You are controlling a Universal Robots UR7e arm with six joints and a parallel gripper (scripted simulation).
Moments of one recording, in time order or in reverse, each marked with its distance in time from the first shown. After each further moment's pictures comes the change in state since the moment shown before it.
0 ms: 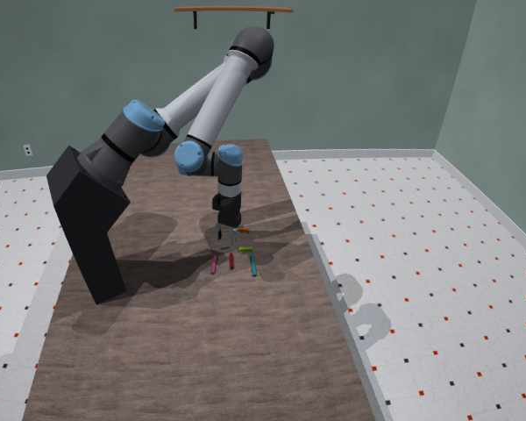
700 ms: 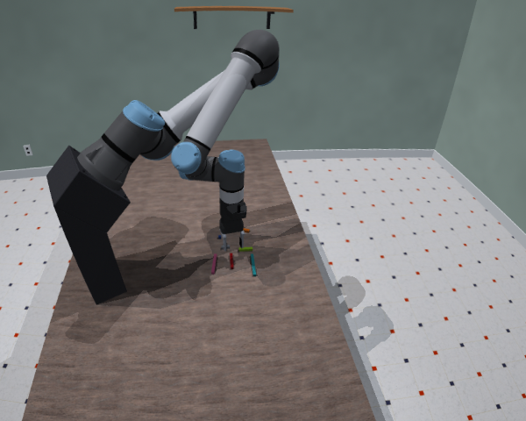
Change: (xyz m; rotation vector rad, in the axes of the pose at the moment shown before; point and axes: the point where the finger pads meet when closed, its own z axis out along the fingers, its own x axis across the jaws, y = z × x) arm -0.035 -0.024 0.001 0.002 -0.005 -0.650
